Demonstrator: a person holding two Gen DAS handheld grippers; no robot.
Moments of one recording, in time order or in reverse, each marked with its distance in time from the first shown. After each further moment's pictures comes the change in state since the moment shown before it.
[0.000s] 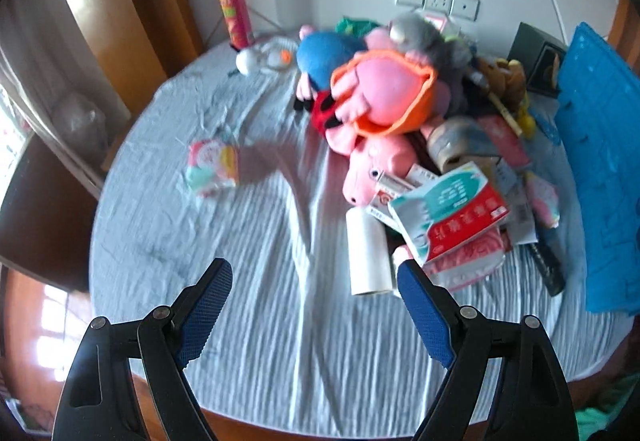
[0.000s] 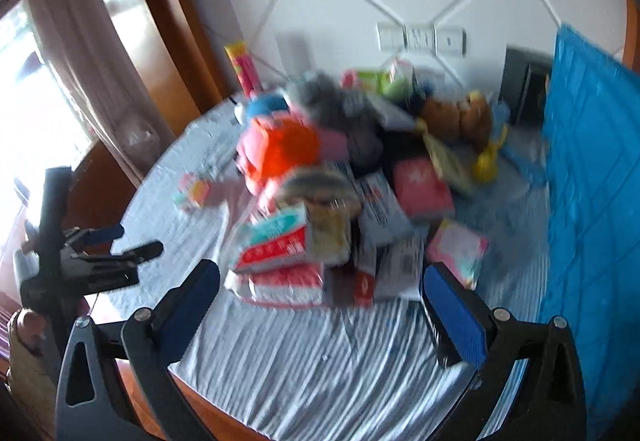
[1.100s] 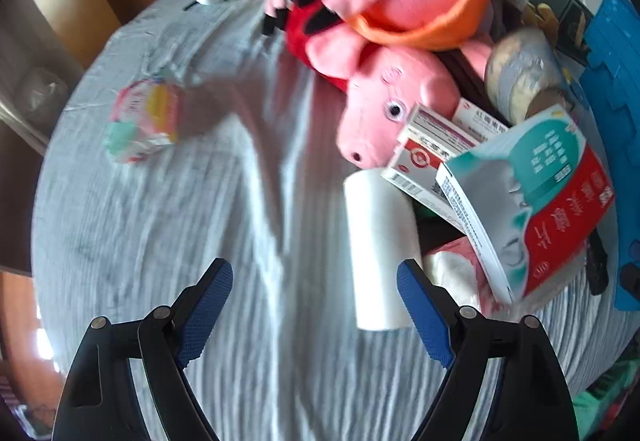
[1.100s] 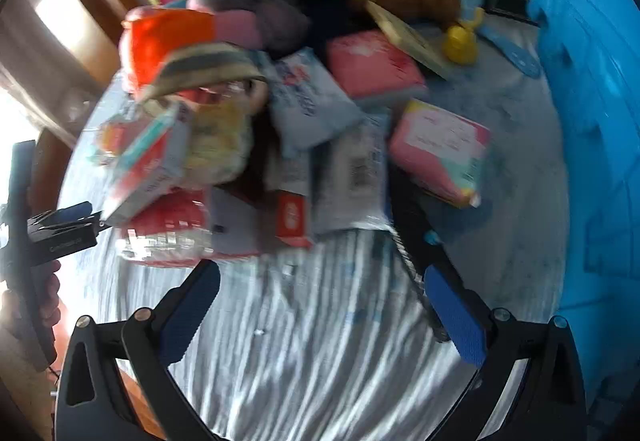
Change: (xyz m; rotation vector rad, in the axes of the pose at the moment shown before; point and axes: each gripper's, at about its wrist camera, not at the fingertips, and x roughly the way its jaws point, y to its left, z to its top) left arm 0.127 -0.008 0.004 0.029 0.163 -0.049; right arm 0.109 -0.067 -0.051 0.160 0.251 -0.127
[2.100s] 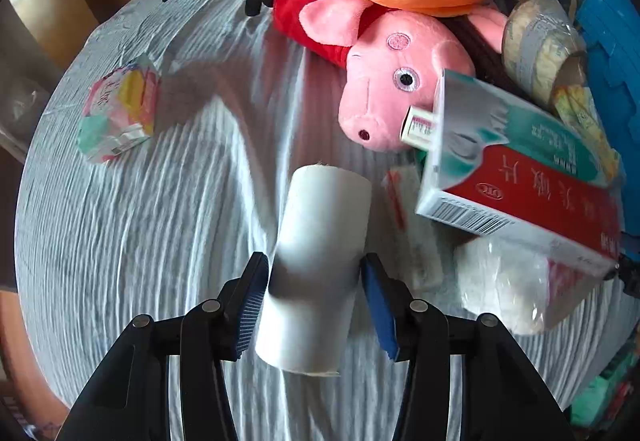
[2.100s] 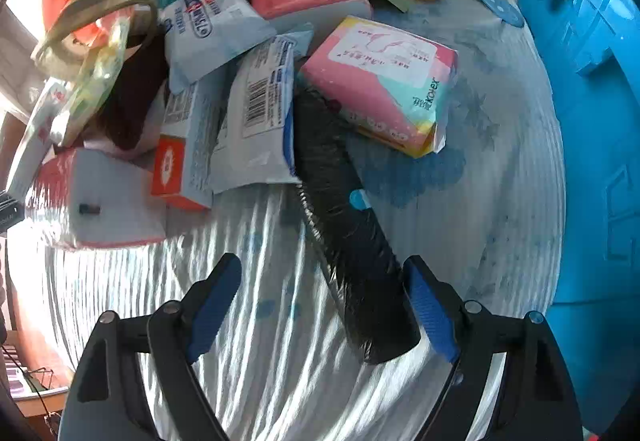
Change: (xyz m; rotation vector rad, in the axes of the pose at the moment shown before) left arm 0.018 0.020 0.006 0.072 0.016 -0.026; right arm 0.059 -0.047 -0.015 -0.013 0.094 -0.099
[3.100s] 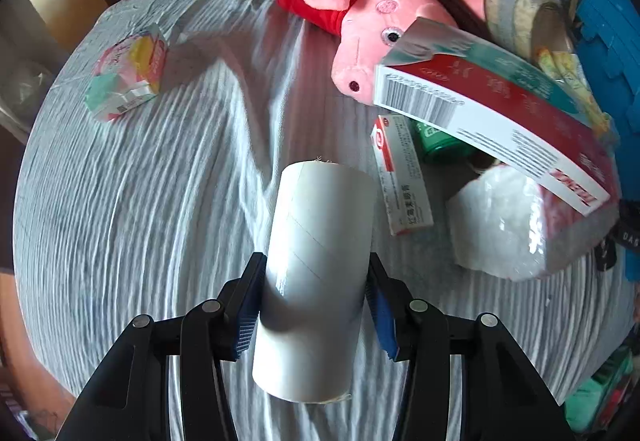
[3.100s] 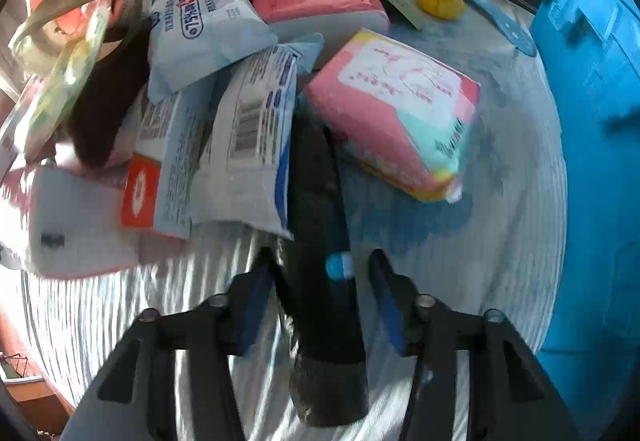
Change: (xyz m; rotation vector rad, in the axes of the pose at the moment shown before) left arm -0.030 0.029 -0.033 -0.039 -0.001 -0.006; right arm 0.018 0.008 0.005 -0.088 -0.020 -0.070
